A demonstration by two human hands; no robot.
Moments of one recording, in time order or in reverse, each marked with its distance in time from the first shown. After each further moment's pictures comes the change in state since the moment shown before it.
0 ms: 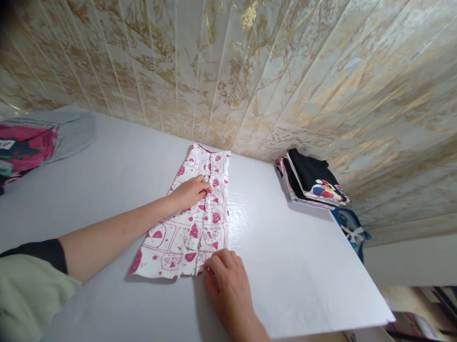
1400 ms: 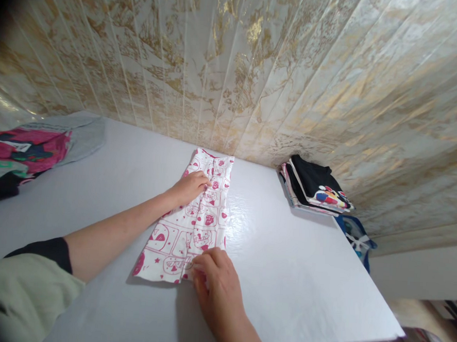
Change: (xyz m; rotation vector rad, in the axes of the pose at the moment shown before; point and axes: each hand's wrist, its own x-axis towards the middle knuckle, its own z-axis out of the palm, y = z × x) left_hand 0.010 -0.017 -0.016 0.024 0.065 0.051; right_hand 0.018 -0.024 0.007 0.060 0.021 -0.009
